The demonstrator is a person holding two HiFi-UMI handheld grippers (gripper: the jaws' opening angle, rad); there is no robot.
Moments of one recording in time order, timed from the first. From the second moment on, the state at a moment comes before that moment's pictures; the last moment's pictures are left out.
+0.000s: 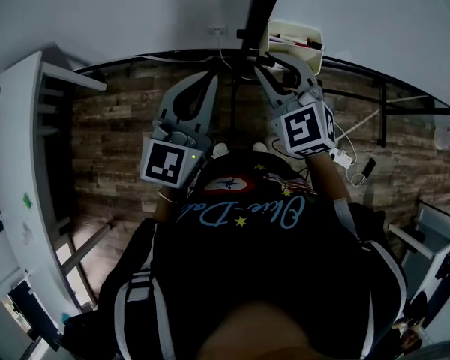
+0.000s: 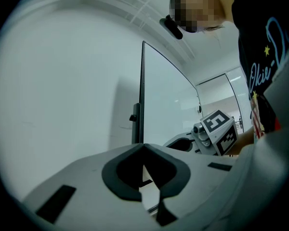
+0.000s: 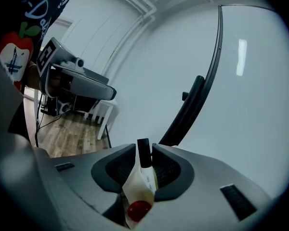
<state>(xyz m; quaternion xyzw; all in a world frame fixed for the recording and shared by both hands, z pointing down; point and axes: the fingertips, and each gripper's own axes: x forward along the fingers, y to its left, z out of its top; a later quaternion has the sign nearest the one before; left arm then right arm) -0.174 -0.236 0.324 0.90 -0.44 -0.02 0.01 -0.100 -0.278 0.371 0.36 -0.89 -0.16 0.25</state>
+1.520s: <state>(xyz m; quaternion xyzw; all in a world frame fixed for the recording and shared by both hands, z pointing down) -0.153 -0.234 0.322 0.90 -0.44 -0.02 0.00 -0.077 -0.274 0.335 0.39 -0.89 -0.18 0.18</state>
